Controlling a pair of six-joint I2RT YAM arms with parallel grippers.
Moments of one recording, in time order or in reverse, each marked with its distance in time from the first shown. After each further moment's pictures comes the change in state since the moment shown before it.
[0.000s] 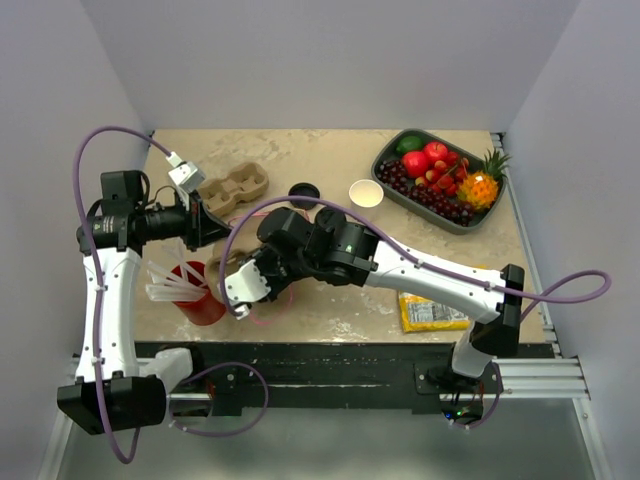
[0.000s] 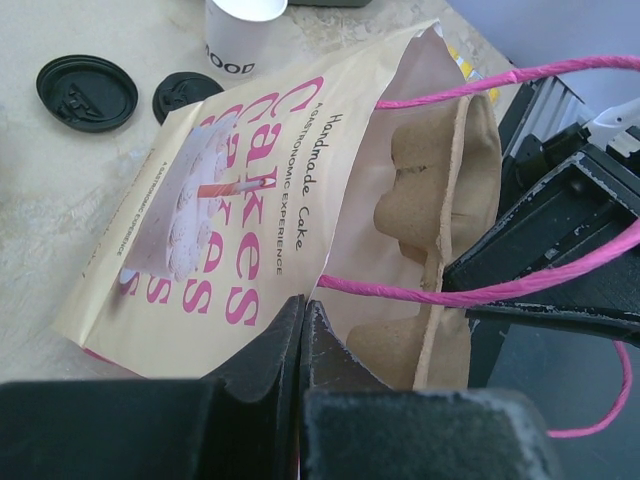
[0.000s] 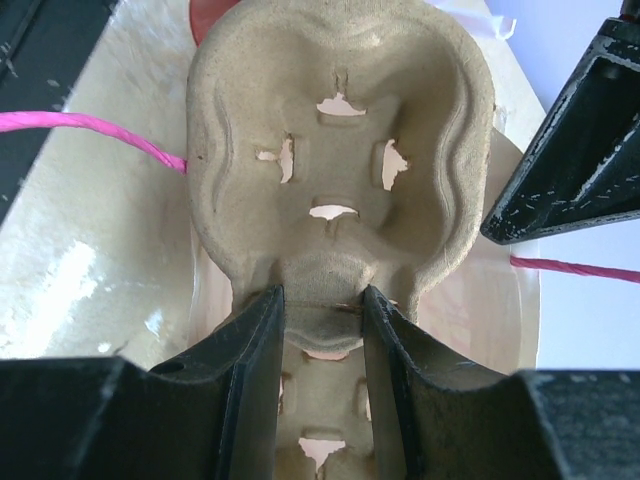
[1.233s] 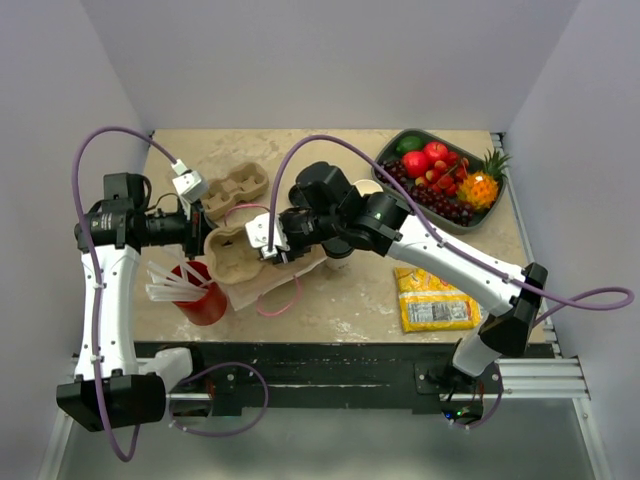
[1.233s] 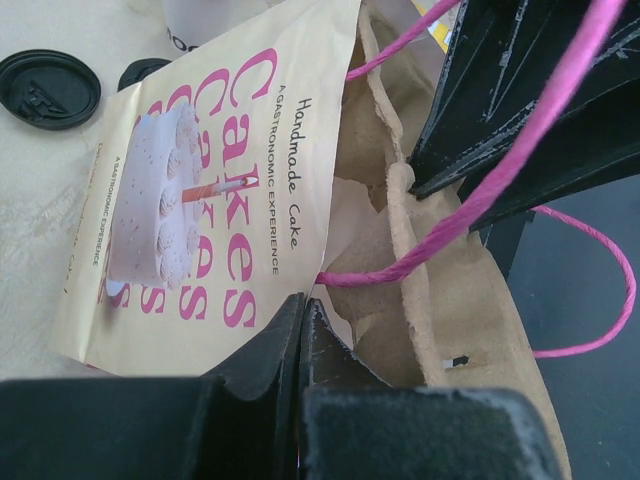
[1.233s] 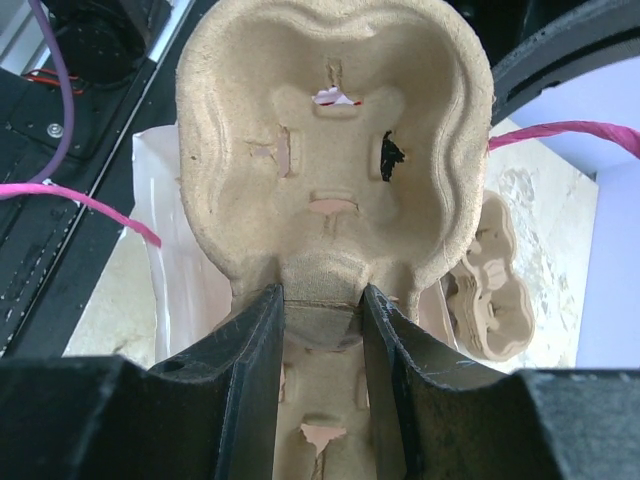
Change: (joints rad) left arm 0.000 0.017 0.035 -0.182 0.039 0.211; right arm -0.229 -0.075 -0.065 0.157 -0.469 0.210
